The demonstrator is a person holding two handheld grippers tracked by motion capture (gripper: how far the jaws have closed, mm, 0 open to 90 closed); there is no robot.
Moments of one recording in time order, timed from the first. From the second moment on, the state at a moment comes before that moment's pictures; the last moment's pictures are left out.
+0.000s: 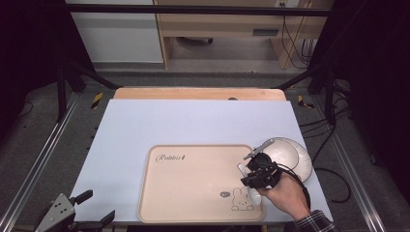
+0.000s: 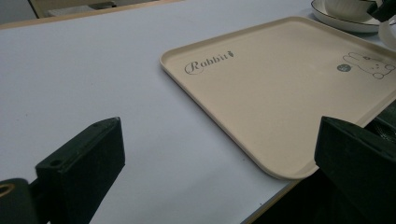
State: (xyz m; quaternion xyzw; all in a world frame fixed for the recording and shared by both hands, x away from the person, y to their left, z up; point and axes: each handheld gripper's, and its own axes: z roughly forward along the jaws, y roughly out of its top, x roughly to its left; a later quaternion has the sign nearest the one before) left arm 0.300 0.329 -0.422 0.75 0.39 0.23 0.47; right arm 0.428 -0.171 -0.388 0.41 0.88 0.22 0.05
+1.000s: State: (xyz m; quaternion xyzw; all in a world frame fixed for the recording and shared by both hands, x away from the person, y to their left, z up) left arm 0.300 0.329 -0.422 0.75 0.39 0.23 0.47; right arm 0.431 -0.170 -0.421 0.43 0.87 0.23 0.06
